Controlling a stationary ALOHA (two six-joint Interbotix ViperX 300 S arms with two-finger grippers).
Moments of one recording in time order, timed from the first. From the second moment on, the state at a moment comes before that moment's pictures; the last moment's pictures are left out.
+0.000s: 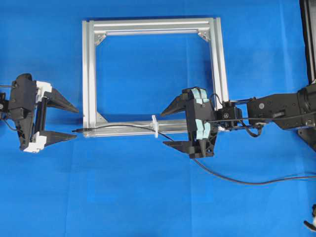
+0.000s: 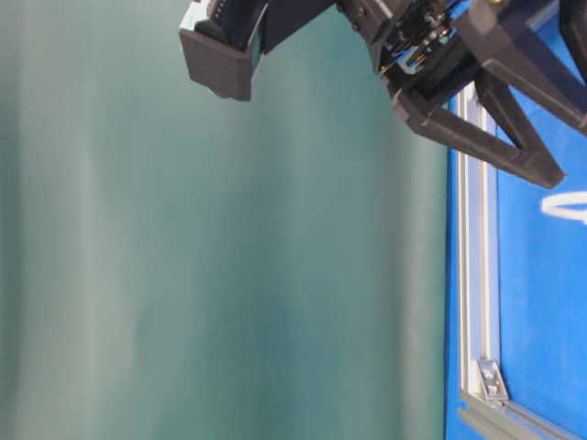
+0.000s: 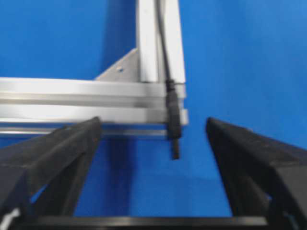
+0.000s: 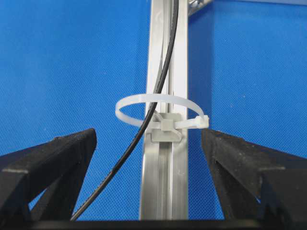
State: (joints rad) left arm -0.14 -0.23 1.35 -0.09 -0.63 -0.12; right arm 0.09 0.07 0.83 0.05 -0.38 0.09
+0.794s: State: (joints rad) left arm -0.14 -0.42 1.28 -0.09 -0.42 -0.10; right arm 0.10 -0.13 0.84 0.04 -0.22 0.08
